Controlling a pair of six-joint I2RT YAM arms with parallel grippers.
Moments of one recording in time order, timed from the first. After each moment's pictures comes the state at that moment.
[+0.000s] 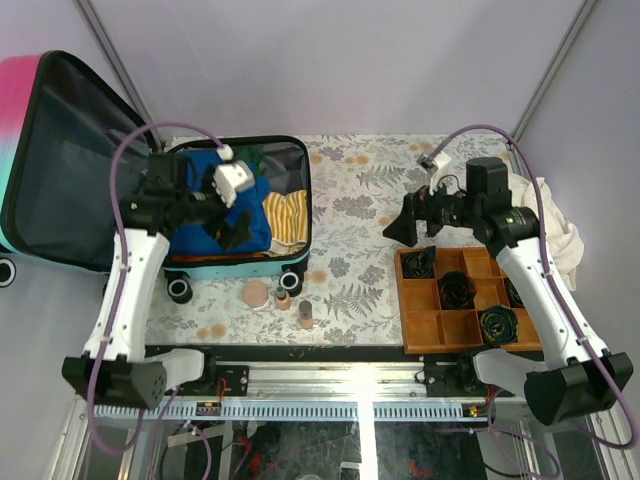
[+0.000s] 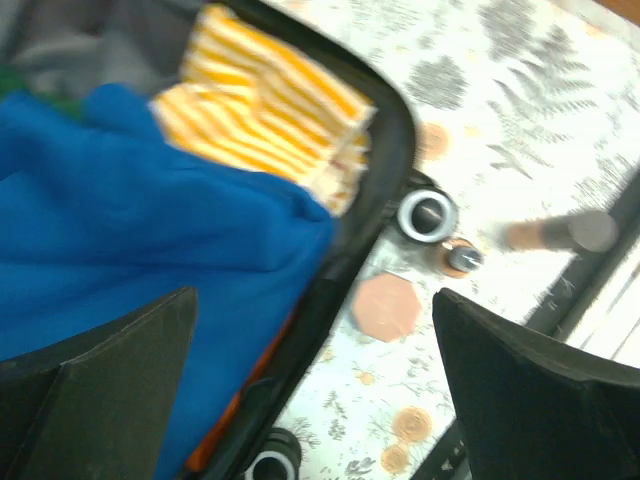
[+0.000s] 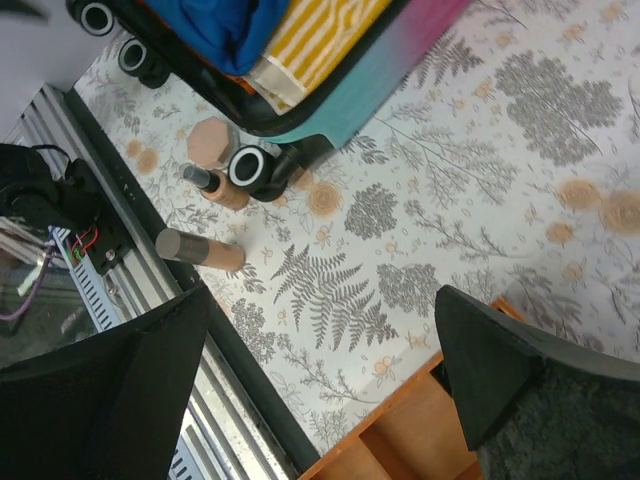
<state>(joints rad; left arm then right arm) -0.02 1.24 1.43 -1.02 0.63 0.67 0.26 1.18 1.22 -0.67 -0.71 -0.05</state>
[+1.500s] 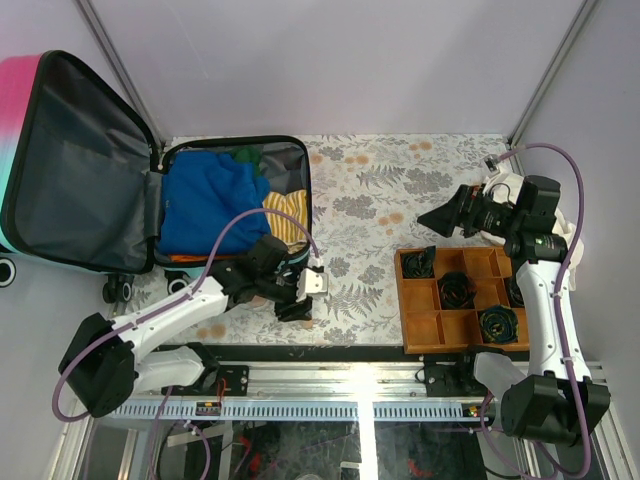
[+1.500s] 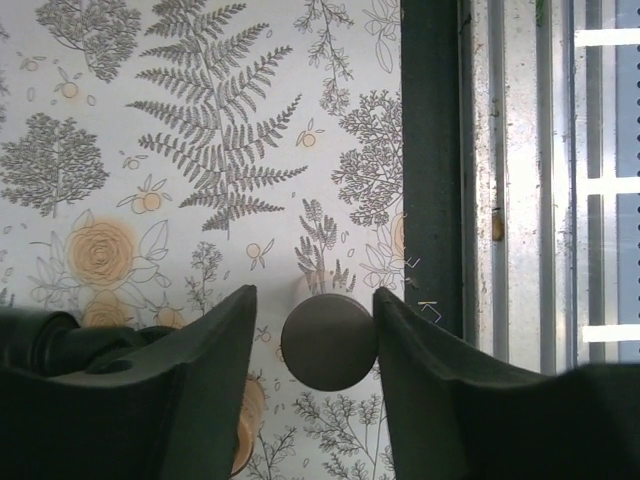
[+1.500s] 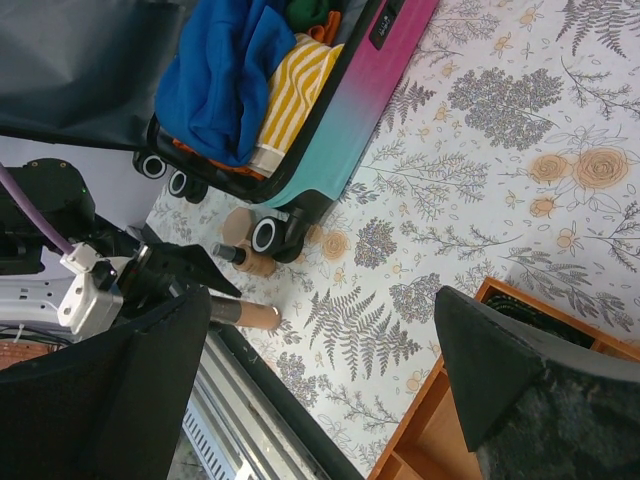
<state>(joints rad) -0.72 1.15 0.69 -0.43 0.67 0.62 -0.16 1.03 0.98 -0.45 -0.99 0.24</state>
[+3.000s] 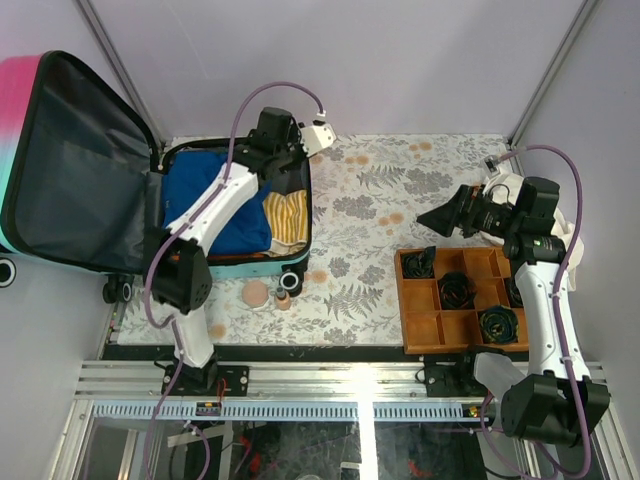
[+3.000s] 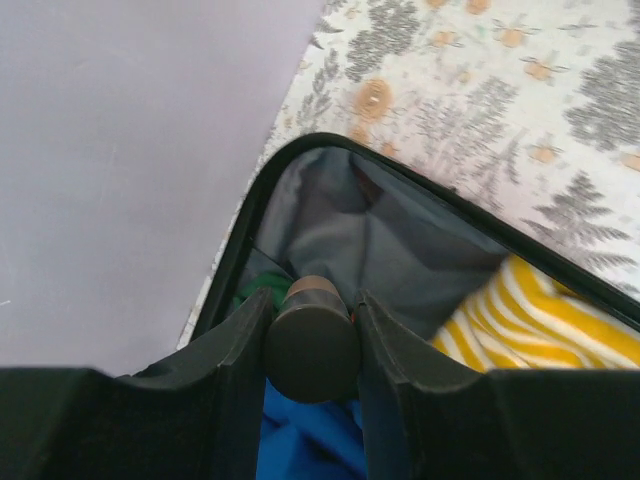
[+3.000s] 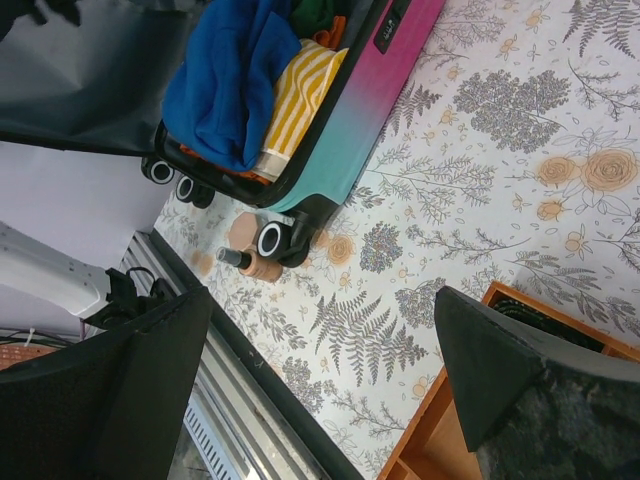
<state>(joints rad) -0.38 1.84 1.72 -0.45 0.03 0.82 -0.16 1.03 0.96 -0.40 -1.00 0.28</state>
